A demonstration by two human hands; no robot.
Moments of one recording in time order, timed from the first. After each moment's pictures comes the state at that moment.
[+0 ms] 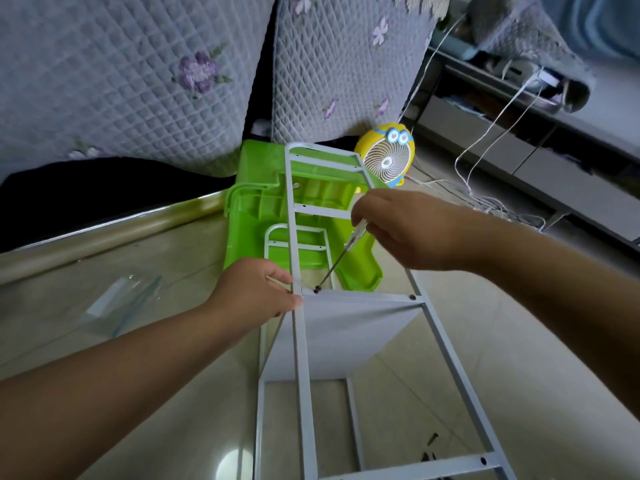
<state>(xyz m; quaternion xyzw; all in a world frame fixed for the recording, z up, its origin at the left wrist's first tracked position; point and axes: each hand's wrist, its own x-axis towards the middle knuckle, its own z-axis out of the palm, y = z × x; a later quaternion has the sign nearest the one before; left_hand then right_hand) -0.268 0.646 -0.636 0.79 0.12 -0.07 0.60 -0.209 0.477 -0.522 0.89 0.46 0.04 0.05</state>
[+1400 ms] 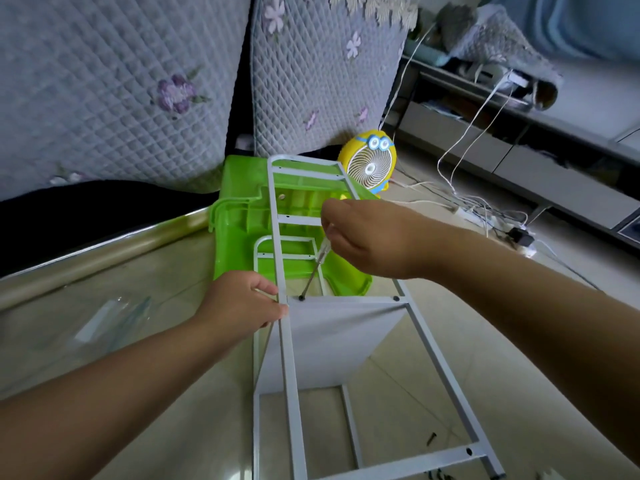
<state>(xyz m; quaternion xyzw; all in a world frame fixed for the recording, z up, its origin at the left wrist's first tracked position) -0.269 0.644 -0.636 0.80 0.11 -0.06 0.58 -0.233 0.493 -0.518 0.93 0.36 -0.02 0.00</state>
